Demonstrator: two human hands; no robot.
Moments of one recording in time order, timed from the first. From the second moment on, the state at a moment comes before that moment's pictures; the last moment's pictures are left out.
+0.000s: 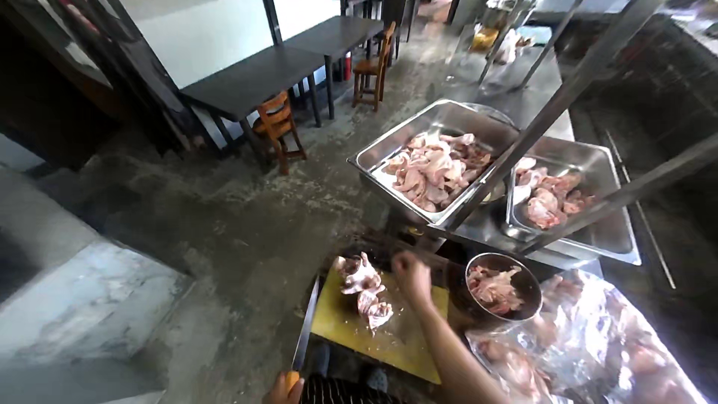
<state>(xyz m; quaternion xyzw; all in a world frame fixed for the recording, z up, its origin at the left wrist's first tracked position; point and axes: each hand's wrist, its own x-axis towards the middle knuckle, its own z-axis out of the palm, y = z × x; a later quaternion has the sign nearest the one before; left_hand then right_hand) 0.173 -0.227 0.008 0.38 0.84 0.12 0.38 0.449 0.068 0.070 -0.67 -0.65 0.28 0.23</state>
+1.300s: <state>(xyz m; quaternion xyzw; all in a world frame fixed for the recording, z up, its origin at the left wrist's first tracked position) 0.282 -0.122 -0.007 0.56 0.72 -0.09 0.41 0.488 -0.021 -0.061 -0.73 -0.46 0.50 0.05</state>
